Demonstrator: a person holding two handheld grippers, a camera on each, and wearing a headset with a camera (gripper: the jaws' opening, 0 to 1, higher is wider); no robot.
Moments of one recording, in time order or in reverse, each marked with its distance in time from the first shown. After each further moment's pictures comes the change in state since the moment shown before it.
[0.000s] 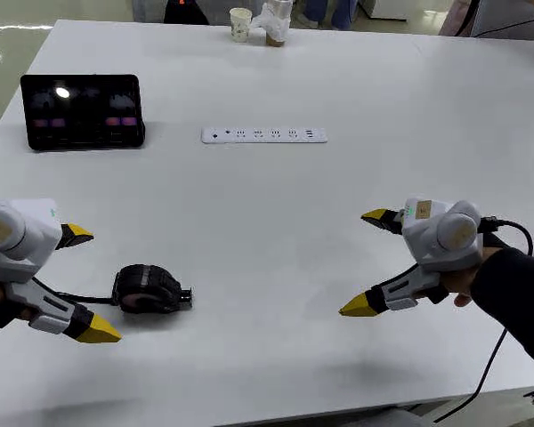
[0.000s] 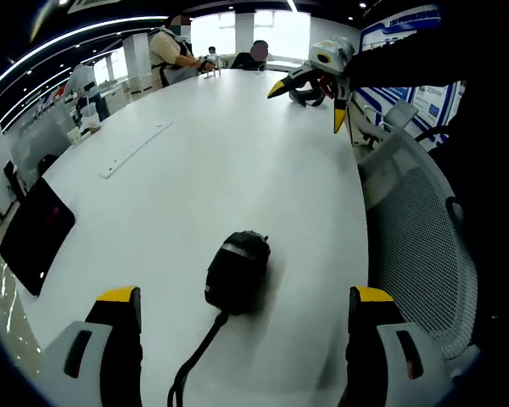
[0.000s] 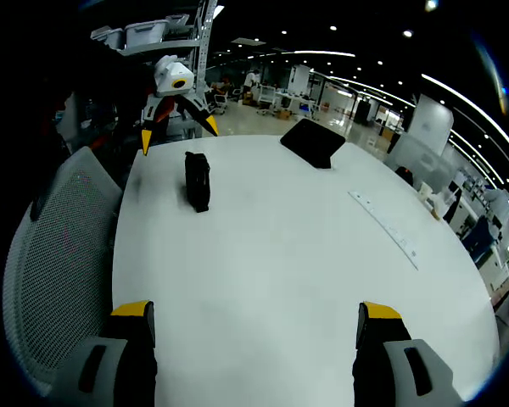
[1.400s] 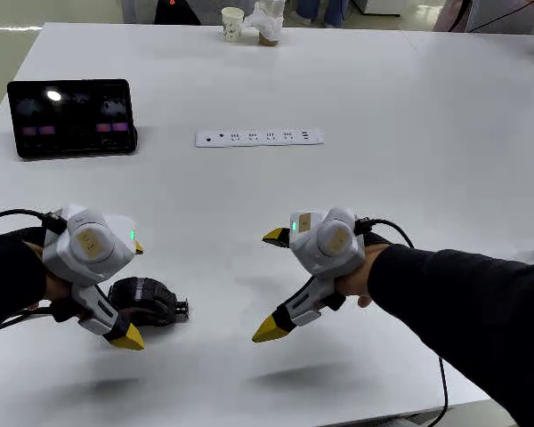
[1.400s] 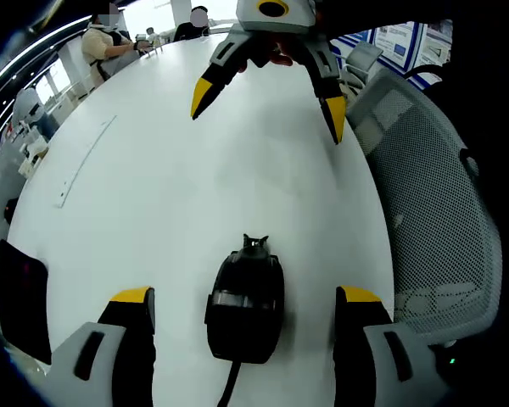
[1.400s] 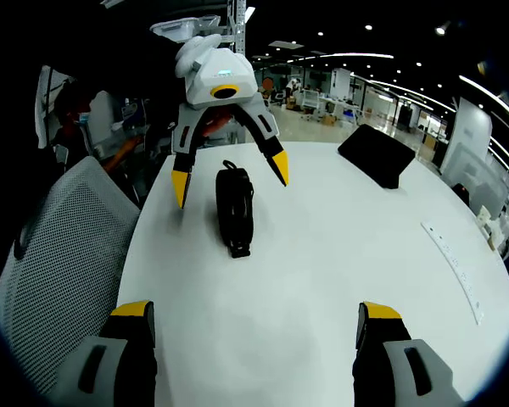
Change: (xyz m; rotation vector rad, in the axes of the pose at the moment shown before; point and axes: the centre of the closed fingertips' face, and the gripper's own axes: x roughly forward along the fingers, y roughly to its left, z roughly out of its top) left arm 0.066 0.003 0.003 0.256 0.202 -0.121; right arm 0.110 0.051 0.064 -0.054 -0.034 0.236
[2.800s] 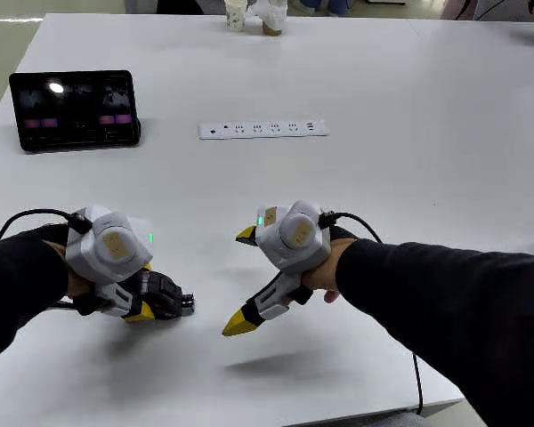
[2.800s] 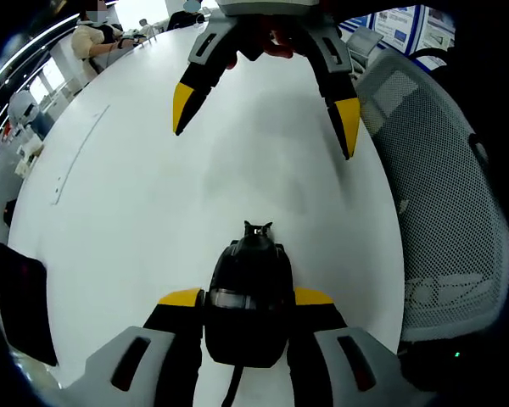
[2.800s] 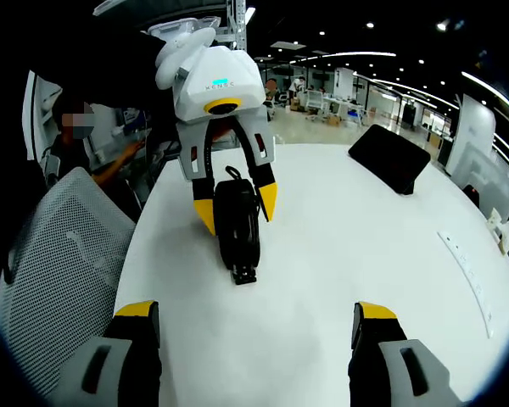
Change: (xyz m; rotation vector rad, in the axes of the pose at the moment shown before) left arm 0.012 0.003 -0.014 0.027 0.073 0.010; right arm 0.031 0.005 0.021 0.011 -0.011 0.033
